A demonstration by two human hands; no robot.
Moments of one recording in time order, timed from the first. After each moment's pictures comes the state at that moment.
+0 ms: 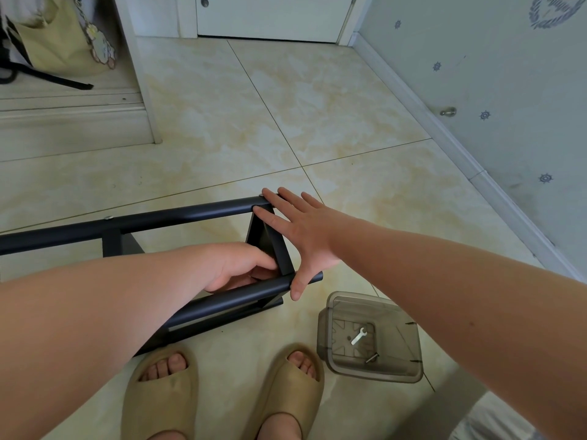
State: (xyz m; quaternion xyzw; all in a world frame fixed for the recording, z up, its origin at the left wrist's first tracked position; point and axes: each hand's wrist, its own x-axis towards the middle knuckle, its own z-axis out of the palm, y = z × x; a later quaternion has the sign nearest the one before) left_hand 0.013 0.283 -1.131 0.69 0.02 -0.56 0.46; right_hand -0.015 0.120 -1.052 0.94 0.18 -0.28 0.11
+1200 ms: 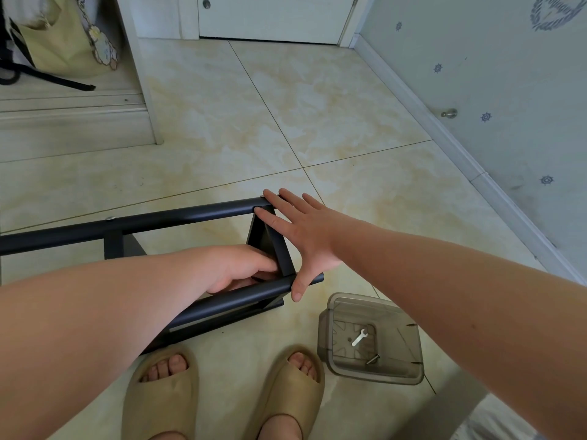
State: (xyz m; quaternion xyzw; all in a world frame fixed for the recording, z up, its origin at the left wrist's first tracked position) left_hand 0.008 0.284 -1.122 0.72 -0.01 -0.54 0.44; right_hand -0.014 0.120 -1.053 0.94 0.18 -0.28 0.12
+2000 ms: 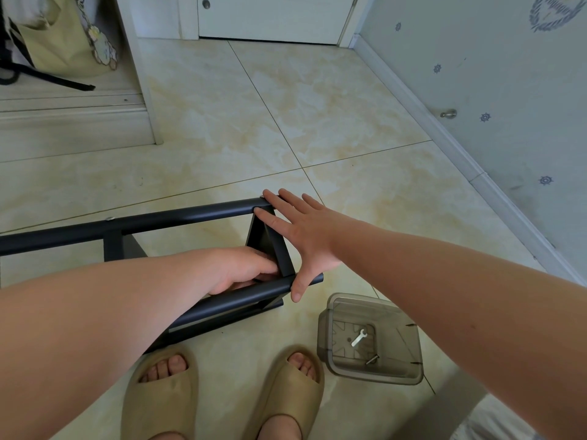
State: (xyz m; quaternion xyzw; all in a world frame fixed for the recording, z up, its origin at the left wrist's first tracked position) left_hand 0.005 0.283 -1.119 0.69 -0.04 -0.56 0.46; right_hand -0.015 0.119 -1.054 0.94 0.18 -0.27 0.12
